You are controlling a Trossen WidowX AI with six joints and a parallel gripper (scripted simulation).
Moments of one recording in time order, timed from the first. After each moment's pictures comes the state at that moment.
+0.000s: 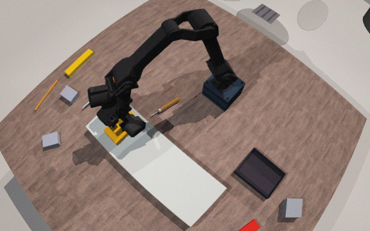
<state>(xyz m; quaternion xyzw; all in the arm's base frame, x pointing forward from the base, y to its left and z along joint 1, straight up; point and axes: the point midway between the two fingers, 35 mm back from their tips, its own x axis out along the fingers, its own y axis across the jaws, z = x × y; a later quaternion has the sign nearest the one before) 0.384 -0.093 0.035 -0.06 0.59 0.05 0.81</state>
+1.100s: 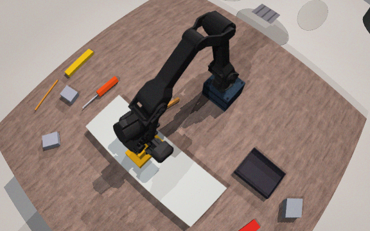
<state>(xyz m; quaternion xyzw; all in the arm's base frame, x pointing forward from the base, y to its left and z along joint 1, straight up) 0.366 0.023 0.033 -0.05 0.59 0.05 0.81</state>
